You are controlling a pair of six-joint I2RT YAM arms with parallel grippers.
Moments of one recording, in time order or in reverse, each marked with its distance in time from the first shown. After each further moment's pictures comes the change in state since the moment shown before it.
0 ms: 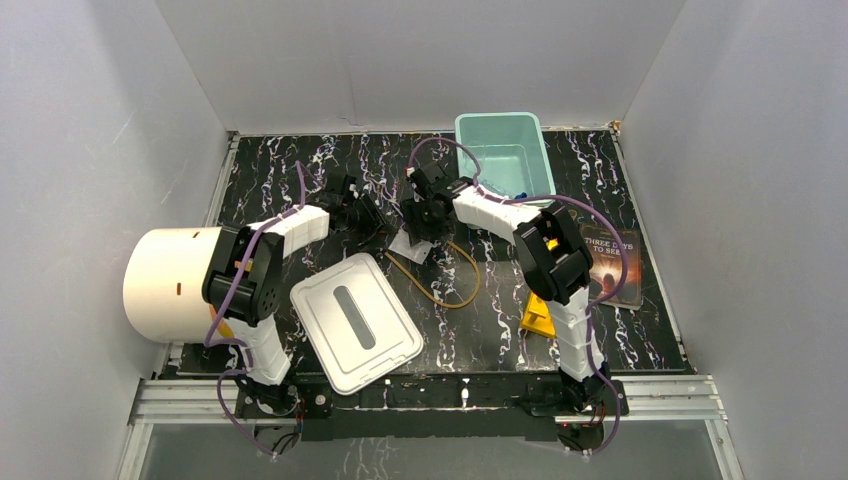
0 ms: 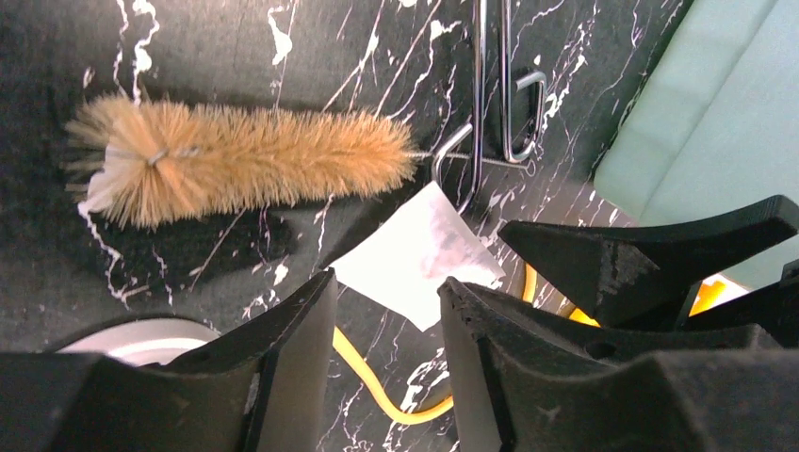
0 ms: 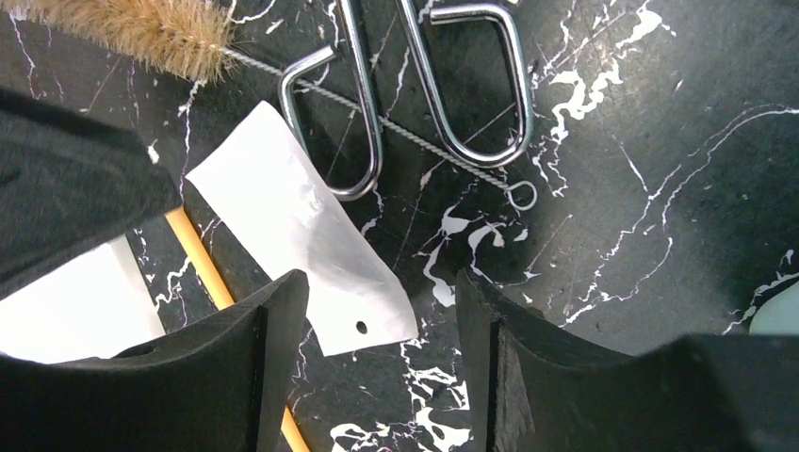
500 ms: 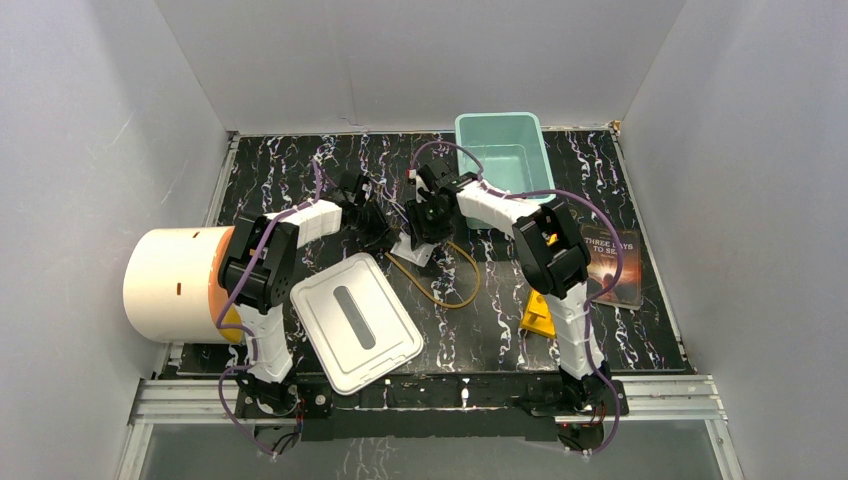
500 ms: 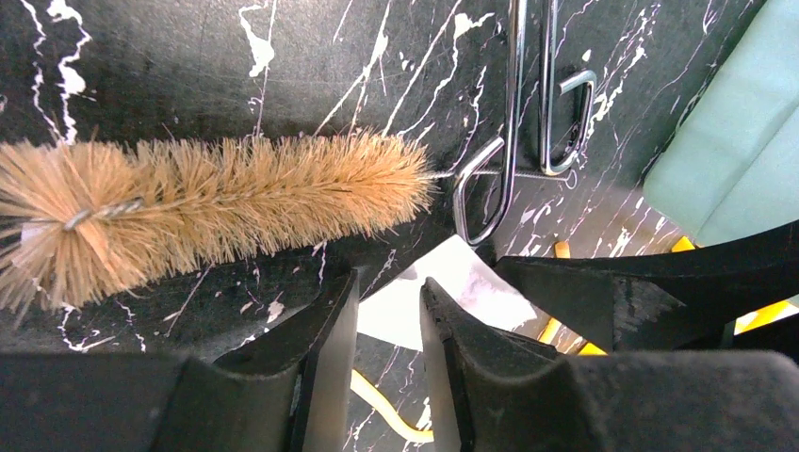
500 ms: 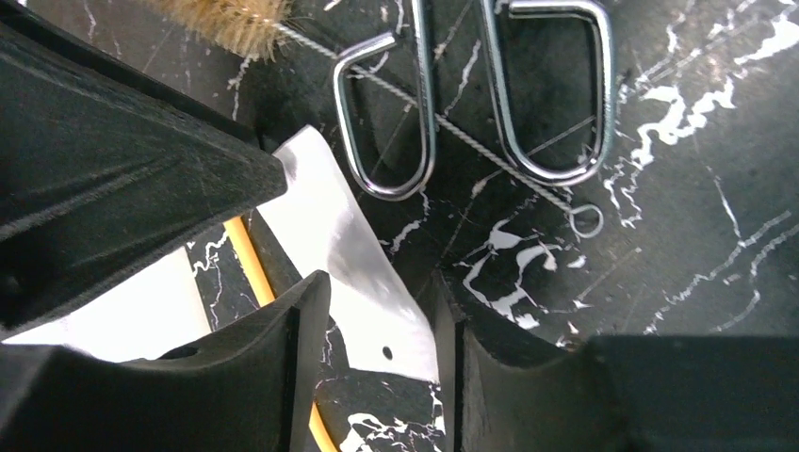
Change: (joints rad) left arm -0.038 0.094 0.070 -0.048 -0.021 0.028; right arm -0.035 0.043 0.037 -0.037 -0.189 -0.034
